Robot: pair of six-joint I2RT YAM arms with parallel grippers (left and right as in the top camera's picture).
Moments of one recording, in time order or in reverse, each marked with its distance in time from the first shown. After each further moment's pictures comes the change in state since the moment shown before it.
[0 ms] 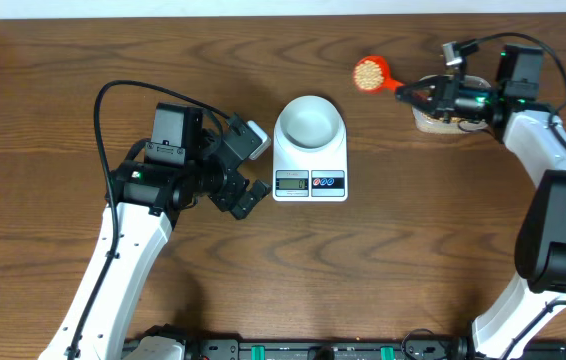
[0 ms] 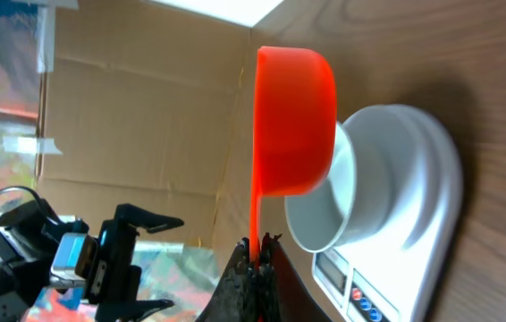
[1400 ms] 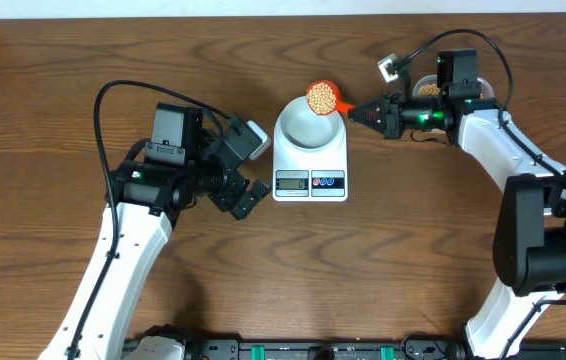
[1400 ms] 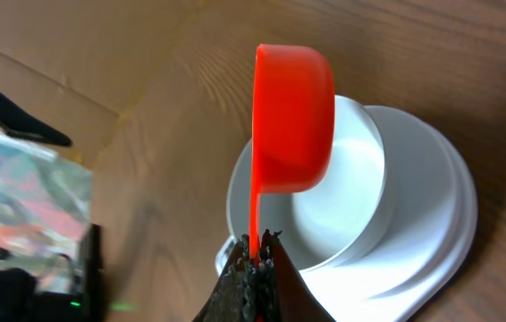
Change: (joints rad) left arm 0.000 0.000 0.000 0.000 0.000 0.000; right arm 0.200 0.000 0.000 -0.115 0.213 -0.595
